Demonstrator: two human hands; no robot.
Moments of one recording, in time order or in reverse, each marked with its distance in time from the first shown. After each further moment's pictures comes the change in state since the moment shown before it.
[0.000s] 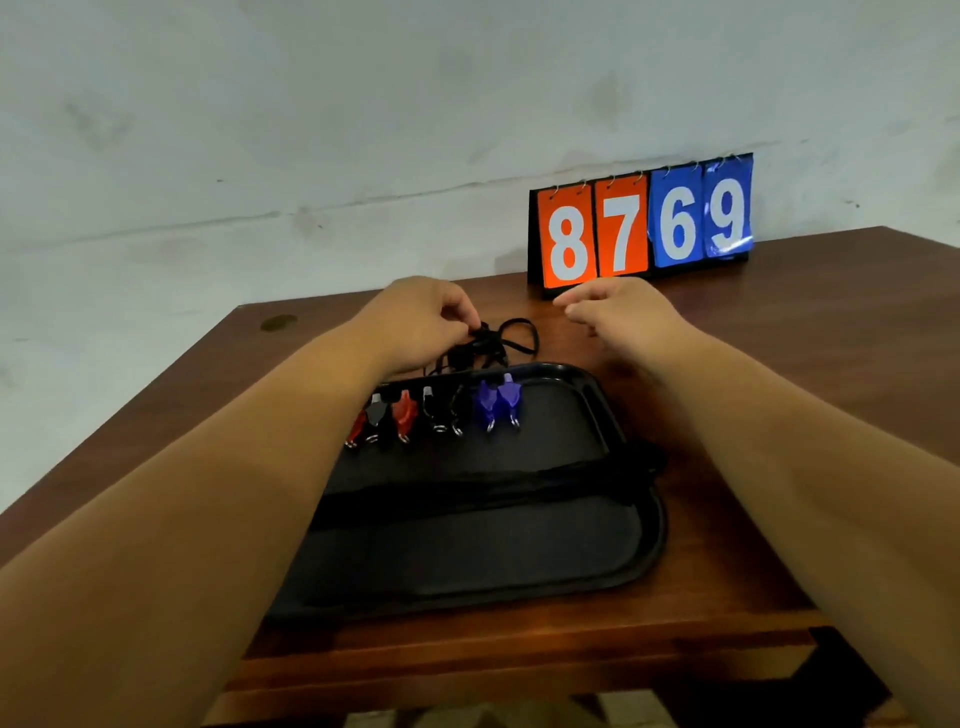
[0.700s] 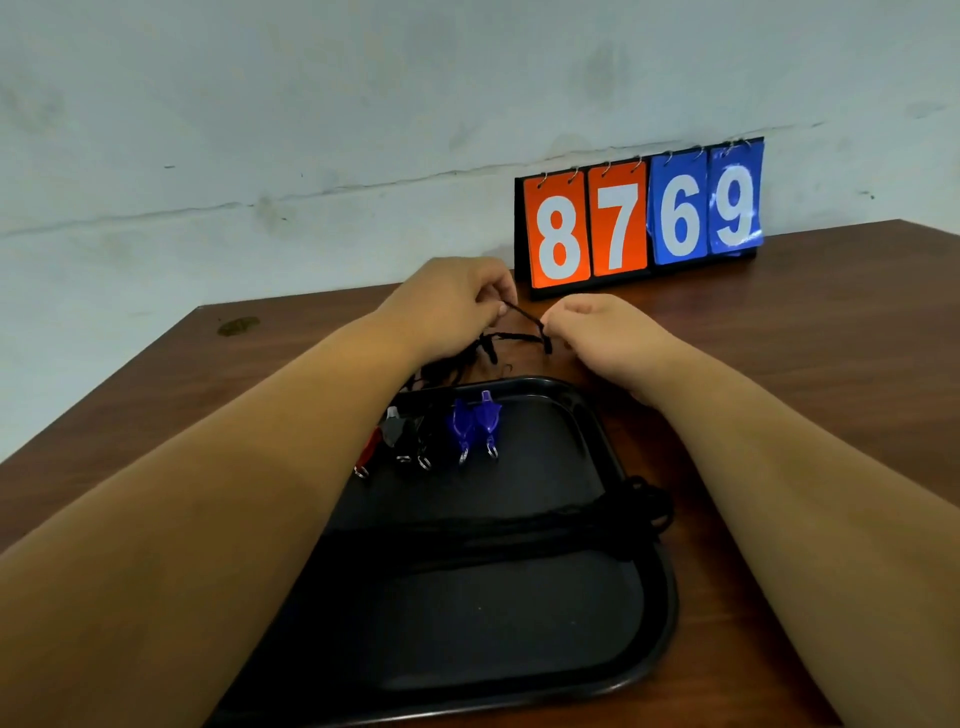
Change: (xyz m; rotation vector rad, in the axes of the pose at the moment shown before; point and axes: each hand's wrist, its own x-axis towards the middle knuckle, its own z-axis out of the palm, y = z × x) left_hand 0.070 0.023 0.041 0.019 0.061 0.138; right_hand 0.031 0.025 0.009 -0.041 -0.136 -0.004
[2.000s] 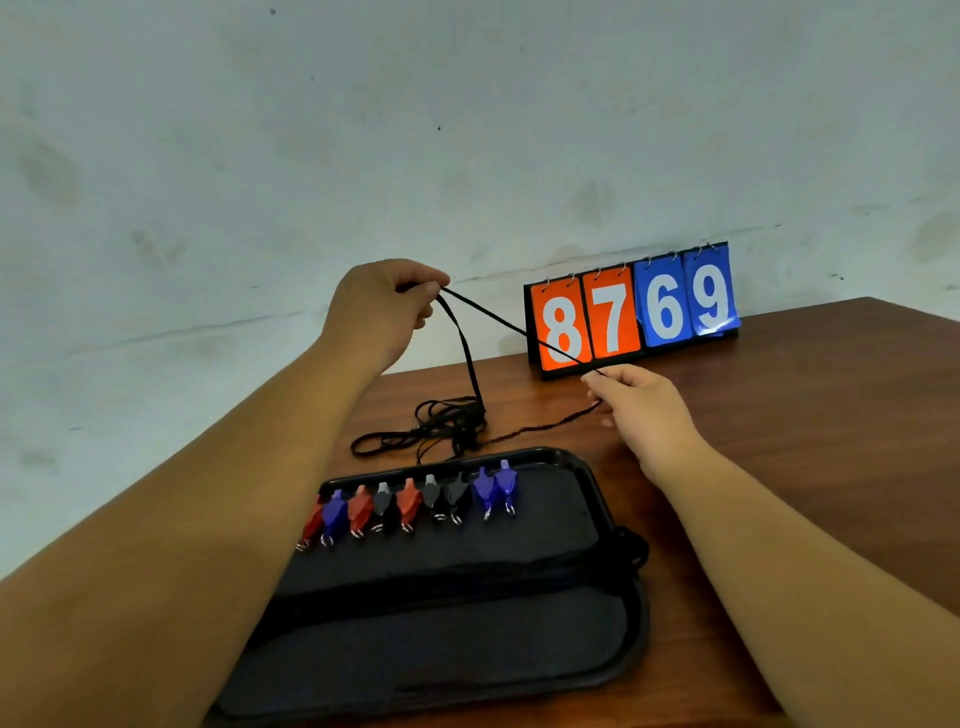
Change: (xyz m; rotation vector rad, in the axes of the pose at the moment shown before) left_hand -0.044 0.034 -0.115 -0.389 0.462 -0.160; right_hand -0.031 0.005 -0.016 0.489 0.330 0.088
